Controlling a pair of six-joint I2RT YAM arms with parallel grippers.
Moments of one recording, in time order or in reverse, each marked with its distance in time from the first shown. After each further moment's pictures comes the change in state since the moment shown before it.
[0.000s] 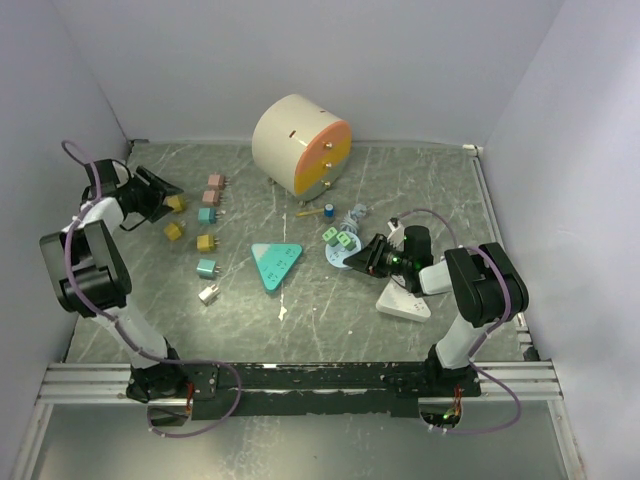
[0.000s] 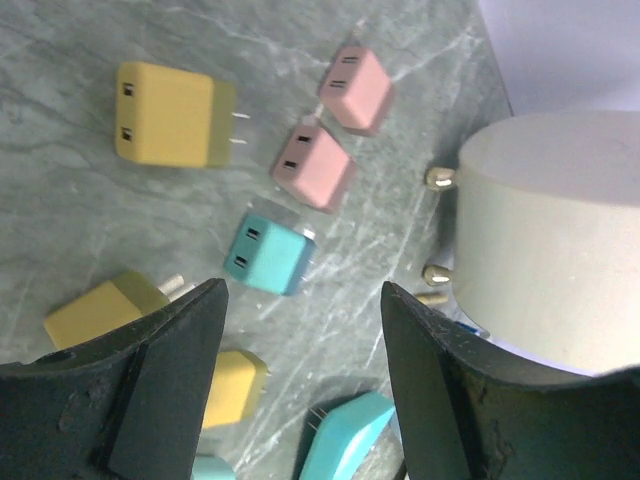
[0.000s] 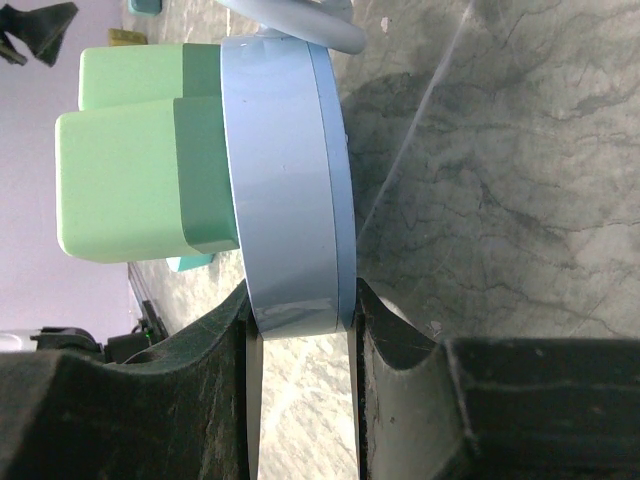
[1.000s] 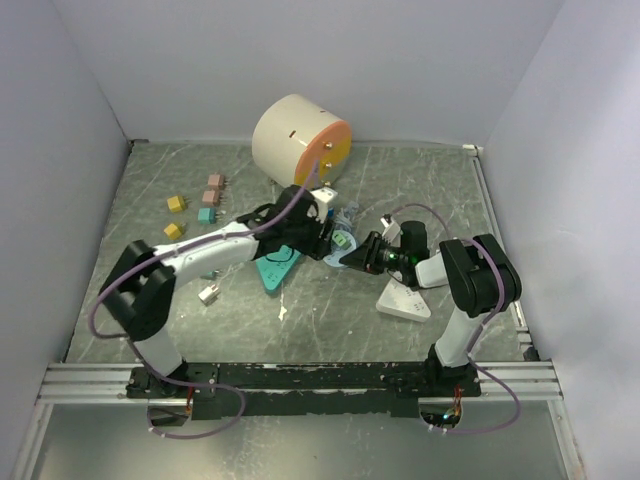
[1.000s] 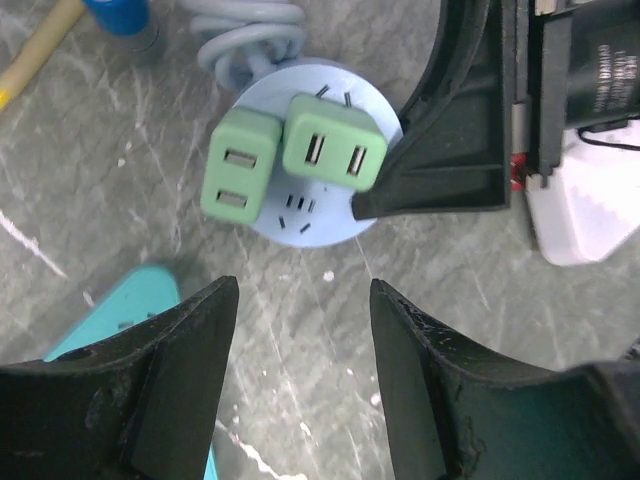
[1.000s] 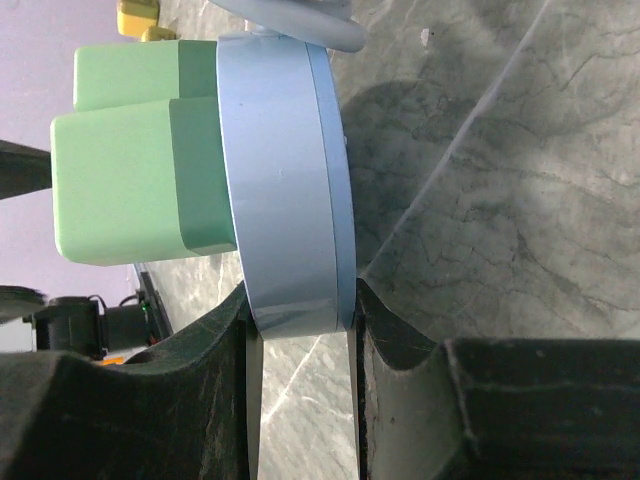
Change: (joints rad) left arm -1.113 -0.194 -0.050 -0.036 -0.428 0.470; right arm 0.010 0.075 0.066 -0.001 -0.087 -0.055
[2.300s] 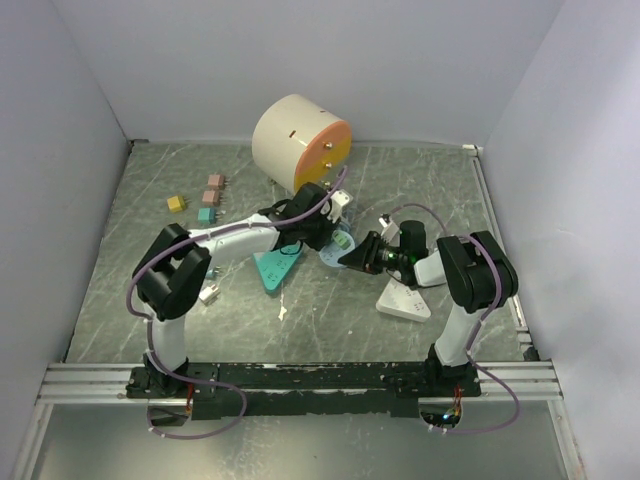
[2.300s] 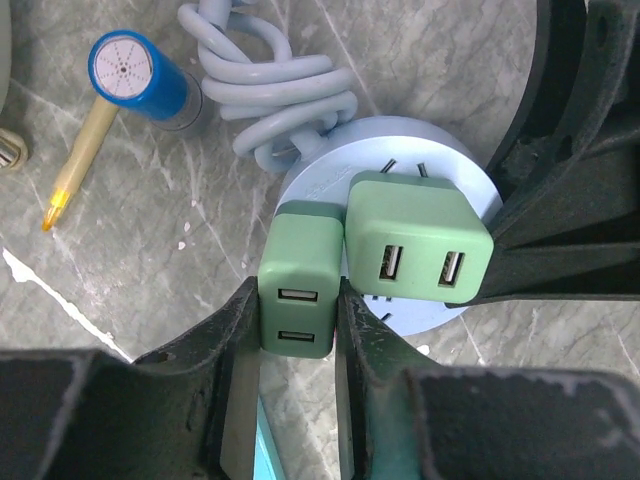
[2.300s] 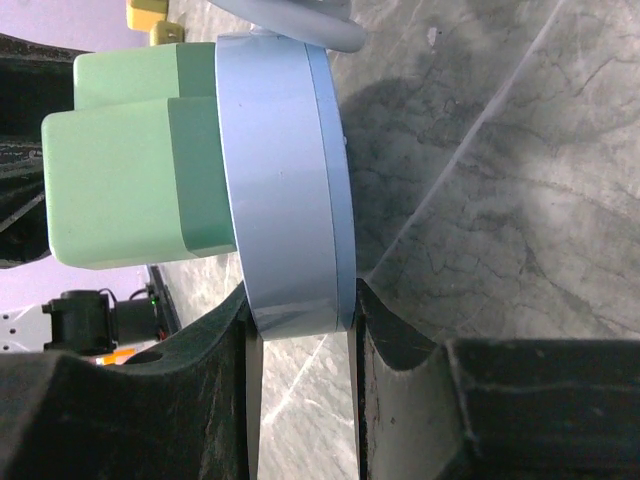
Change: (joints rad) left arm -0.032 0.278 0.208 -0.004 -0.095 0.238; right arm 0.000 0.036 0.014 0.021 -0.032 0.016
